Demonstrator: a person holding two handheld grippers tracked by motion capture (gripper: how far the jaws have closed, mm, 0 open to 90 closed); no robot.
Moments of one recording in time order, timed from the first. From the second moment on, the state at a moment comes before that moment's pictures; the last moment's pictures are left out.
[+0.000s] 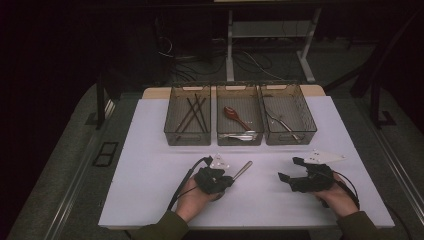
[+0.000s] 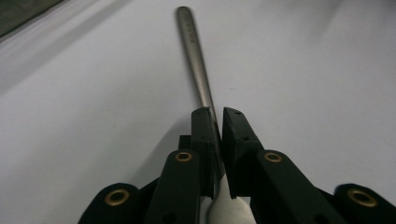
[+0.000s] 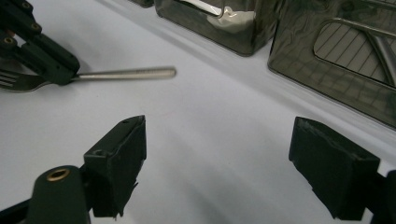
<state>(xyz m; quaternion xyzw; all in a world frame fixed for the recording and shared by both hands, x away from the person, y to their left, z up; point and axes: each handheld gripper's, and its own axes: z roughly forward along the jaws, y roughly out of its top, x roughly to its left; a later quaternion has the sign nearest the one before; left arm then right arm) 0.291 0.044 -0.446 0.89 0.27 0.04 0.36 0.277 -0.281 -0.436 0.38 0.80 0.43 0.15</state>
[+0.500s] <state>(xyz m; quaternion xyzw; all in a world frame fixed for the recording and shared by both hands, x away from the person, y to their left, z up) 0.288 0.047 -0.440 0.91 0.19 0.05 0.36 0.277 -0.283 -0.427 0.36 0.81 0.44 0.11</state>
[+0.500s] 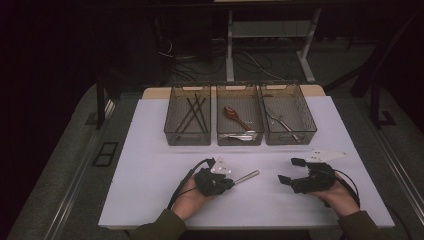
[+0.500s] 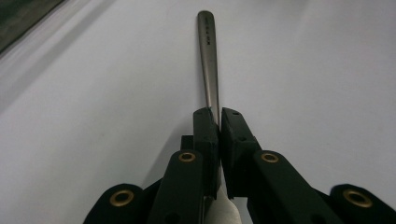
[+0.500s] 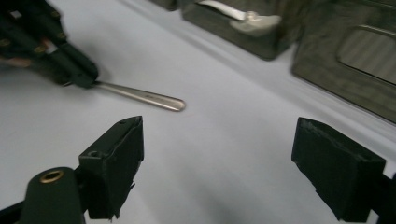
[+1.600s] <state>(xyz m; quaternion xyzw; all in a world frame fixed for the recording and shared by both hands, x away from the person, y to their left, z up) 0.286 0.039 -0.395 0.91 0.01 0.04 0.40 0.326 -0.179 -0.416 0.10 0.93 0.35 -0.12</state>
